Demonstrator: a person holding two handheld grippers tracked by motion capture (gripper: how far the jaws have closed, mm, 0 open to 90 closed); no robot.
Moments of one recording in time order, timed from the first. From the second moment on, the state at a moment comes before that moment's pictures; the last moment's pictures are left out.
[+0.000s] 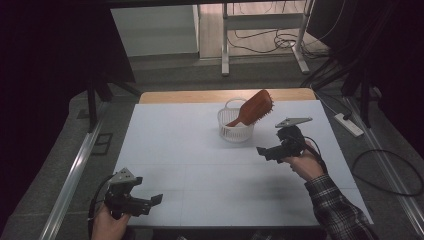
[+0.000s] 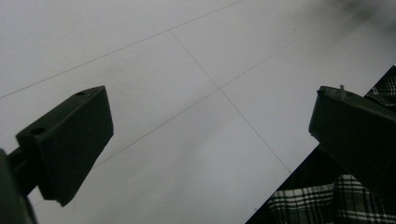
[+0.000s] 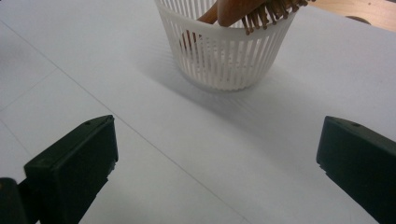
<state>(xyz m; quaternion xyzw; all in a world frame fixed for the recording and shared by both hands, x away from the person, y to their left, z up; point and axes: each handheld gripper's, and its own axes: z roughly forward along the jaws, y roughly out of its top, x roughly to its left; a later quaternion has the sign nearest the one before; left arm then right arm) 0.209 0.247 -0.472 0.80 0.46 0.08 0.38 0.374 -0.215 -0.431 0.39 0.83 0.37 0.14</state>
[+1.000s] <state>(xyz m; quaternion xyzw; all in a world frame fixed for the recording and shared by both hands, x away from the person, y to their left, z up) 0.209 0.247 -0.473 0.80 0.46 0.08 0.39 0.346 -0.238 -0.432 0.39 0.84 0.36 0.14</state>
